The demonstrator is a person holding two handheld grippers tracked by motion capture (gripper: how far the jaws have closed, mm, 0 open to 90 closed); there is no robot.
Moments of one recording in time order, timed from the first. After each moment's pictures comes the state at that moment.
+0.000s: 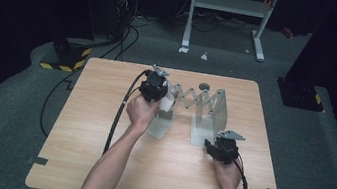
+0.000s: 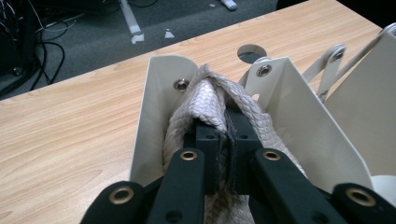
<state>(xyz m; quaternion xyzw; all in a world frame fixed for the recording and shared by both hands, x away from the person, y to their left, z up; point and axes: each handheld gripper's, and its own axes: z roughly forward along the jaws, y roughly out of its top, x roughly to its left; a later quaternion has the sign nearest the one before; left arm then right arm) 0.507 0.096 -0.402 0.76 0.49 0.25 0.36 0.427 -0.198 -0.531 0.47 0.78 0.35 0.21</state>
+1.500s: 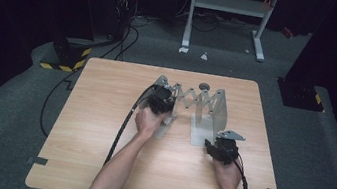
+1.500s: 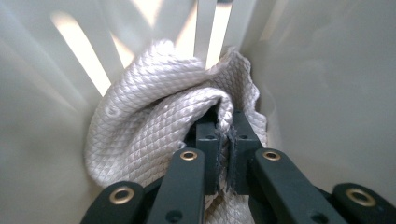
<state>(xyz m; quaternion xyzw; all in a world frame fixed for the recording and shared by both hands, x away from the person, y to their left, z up) 0.522 0.079 -0.456 0.79 0.46 0.17 0.37 0.426 -0.197 -0.531 0.47 0.78 0.35 0.21</state>
